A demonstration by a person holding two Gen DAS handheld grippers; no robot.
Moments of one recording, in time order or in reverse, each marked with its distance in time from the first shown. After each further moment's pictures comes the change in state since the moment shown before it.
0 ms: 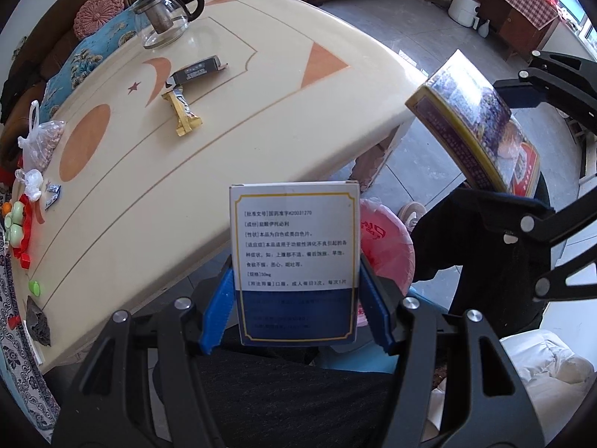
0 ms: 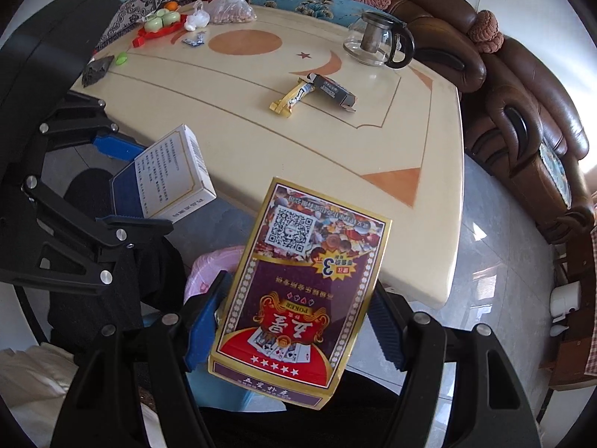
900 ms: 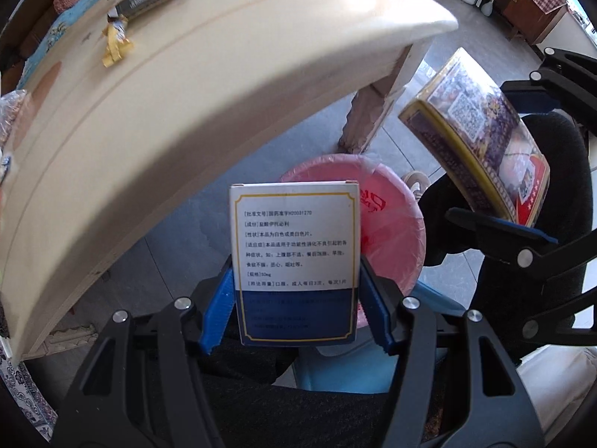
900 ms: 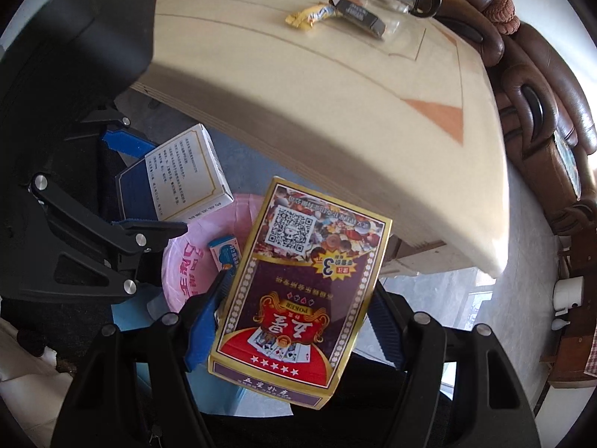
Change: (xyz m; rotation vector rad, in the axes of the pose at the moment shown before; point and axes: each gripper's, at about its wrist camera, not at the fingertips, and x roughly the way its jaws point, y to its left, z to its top) left arm 0.124 -0.032 -0.032 -0.015 0.102 -0.044; right arm 0.109 0.022 -0.052 -0.012 0.109 0.007
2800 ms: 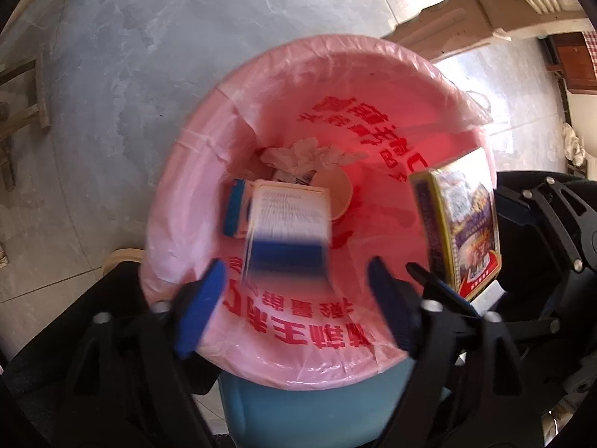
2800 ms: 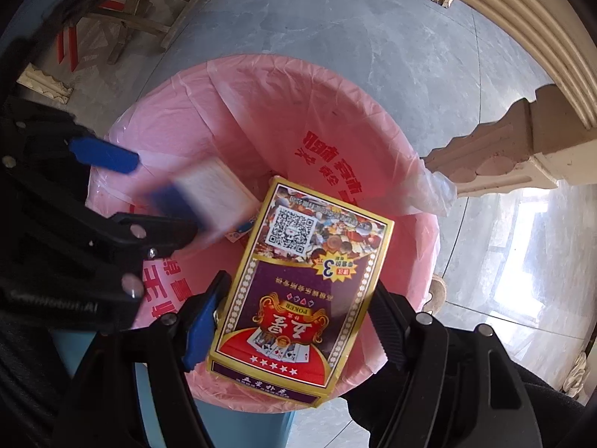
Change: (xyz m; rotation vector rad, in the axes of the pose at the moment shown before) left arm 0.205 0.034 -0.001 -0.284 0.354 -0.235; right arm 0.221 0.005 -0.038 0.200 0.303 0.156
